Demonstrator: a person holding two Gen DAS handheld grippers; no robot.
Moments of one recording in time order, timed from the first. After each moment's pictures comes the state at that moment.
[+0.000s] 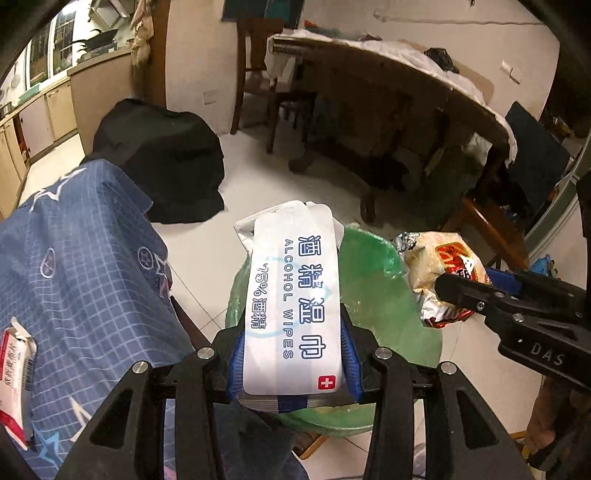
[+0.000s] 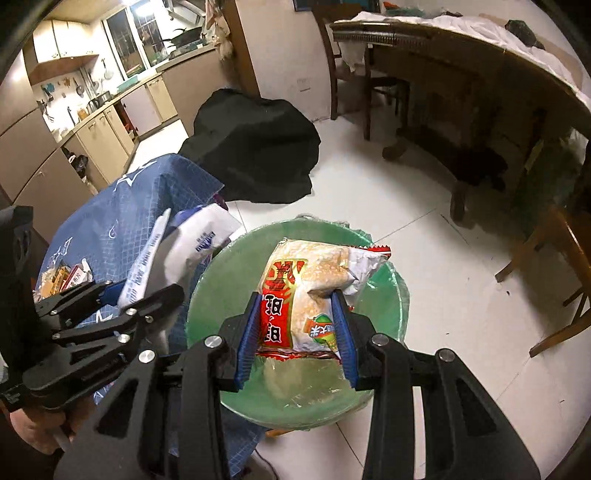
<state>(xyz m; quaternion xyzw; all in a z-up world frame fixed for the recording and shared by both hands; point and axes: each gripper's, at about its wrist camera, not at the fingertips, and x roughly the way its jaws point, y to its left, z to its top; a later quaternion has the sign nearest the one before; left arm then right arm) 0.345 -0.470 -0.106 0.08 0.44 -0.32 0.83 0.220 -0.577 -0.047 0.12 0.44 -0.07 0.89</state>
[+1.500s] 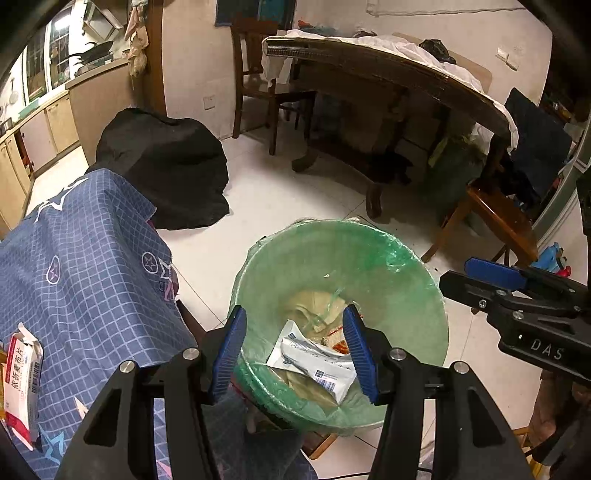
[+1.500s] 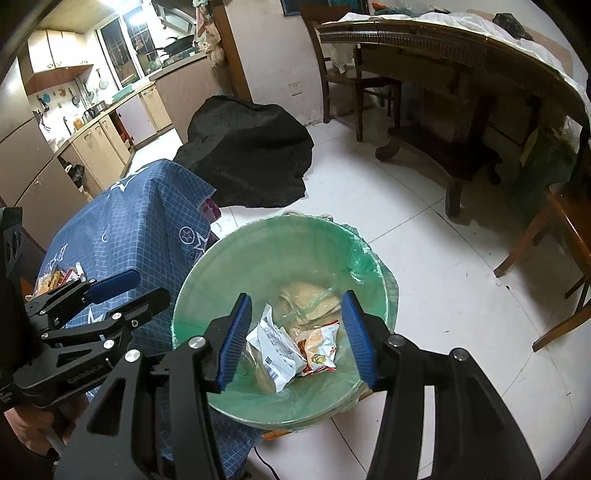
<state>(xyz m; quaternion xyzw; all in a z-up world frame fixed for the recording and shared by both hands) 0.332 -0.462 -0.098 0.10 0.43 -0.32 0.84 0.210 -0.604 -0.058 0.13 0.43 -0.07 0.89</state>
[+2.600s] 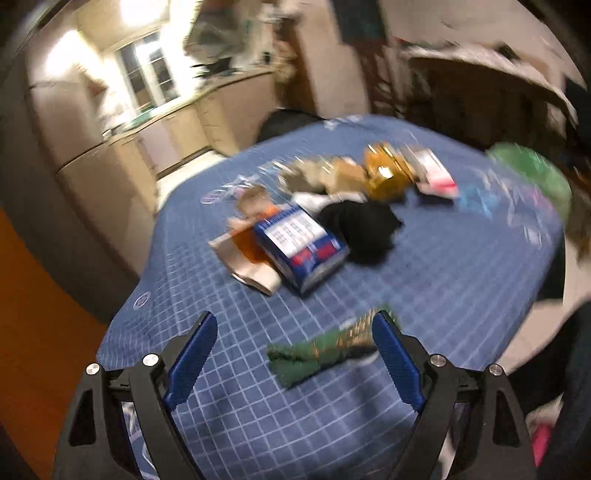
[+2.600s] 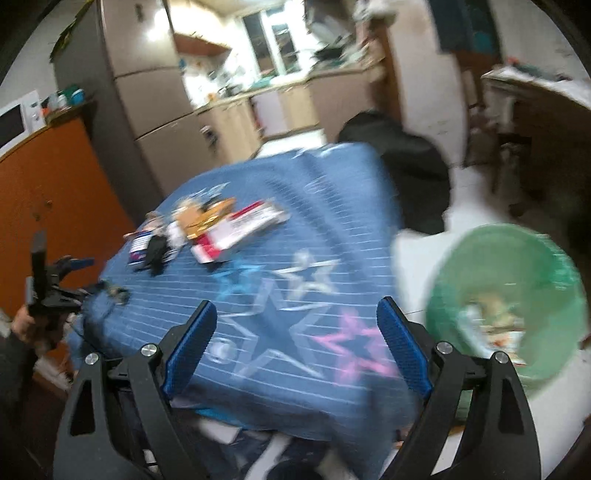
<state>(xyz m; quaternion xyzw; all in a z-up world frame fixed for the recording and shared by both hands) 0.217 0.074 -0.113 0.21 0.36 -0.13 0.90 0.177 -0.356 -0.062 0.07 0.36 0.18 0.91</state>
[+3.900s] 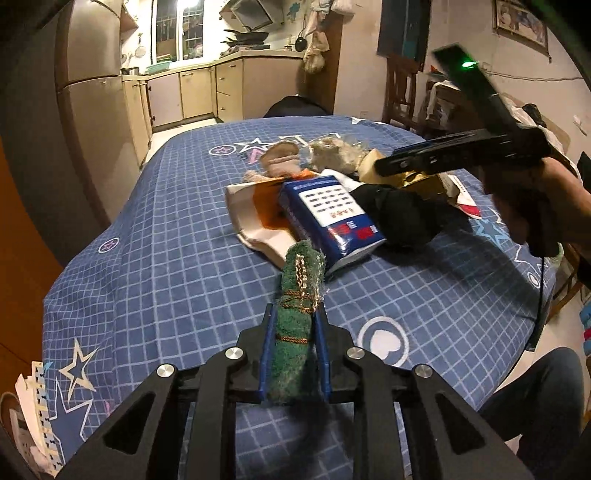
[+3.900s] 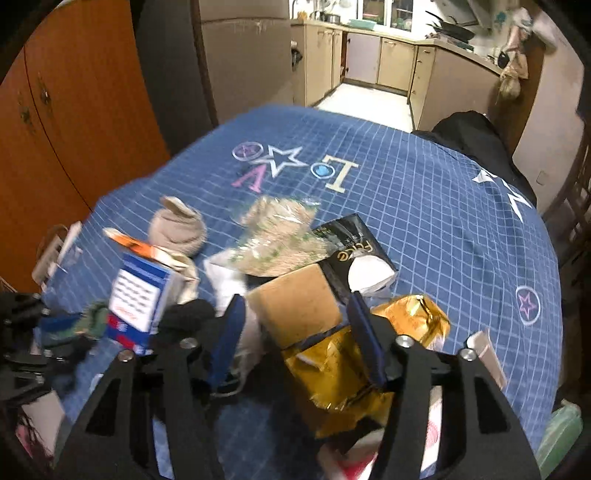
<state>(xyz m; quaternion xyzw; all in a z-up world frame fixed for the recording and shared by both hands) 0.246 0.115 -0.133 0.04 0.40 -0.14 0.91 0.364 -0.097 -0.081 -0.13 0.44 0.26 0.85</state>
